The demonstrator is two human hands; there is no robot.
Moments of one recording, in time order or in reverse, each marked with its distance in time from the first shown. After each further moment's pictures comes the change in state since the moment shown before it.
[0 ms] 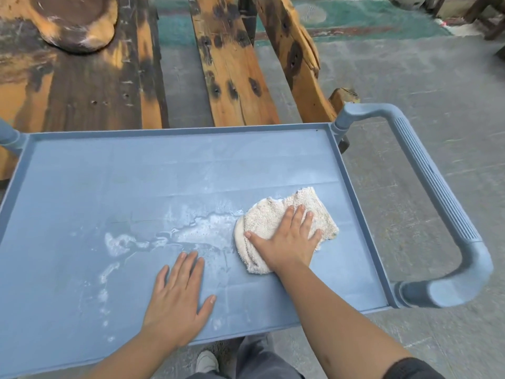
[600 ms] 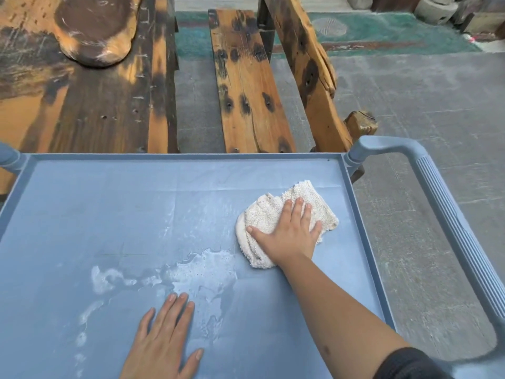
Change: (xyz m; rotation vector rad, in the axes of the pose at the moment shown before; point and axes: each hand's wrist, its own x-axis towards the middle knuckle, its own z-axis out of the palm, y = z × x) left_hand 0.010 -0.003 0.005 -0.120 0.067 0.008; right_hand 0.109 -0.025 -0.022 -0.014 0.034 -0.152
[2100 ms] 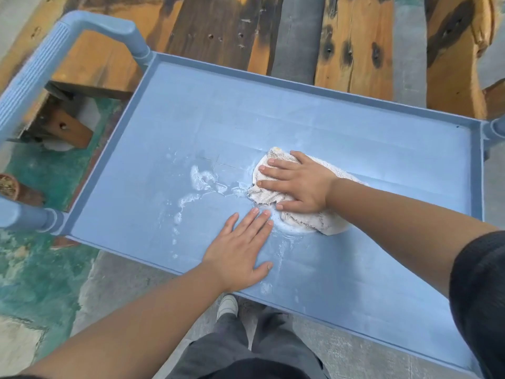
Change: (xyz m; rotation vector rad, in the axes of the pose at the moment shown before) left_hand -0.004 0.002 0.001 0.135 -0.115 -0.043; right_hand -0.009 -0.104 0.009 -0.372 -0.184 -1.561
